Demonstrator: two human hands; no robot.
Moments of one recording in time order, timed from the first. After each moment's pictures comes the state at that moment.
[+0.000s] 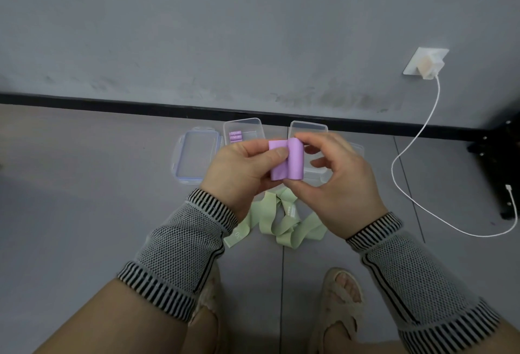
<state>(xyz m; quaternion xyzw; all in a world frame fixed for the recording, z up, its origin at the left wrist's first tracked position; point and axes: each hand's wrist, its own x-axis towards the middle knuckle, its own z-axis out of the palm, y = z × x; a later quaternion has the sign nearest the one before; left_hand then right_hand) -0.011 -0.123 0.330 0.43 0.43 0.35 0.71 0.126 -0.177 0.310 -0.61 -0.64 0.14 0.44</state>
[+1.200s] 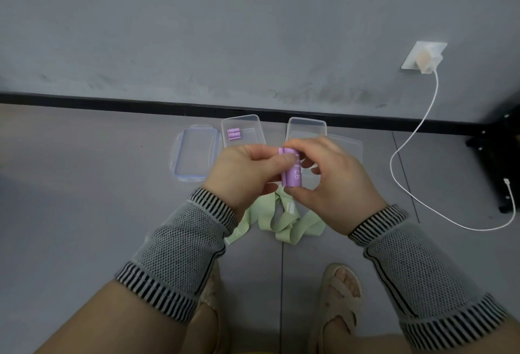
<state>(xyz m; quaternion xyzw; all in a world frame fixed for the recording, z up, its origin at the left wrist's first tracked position) -0.009 -0.128 0.332 0.50 0.50 0.27 0.65 0.133 -0.178 0.312 -0.63 -0.69 0.15 0.32</state>
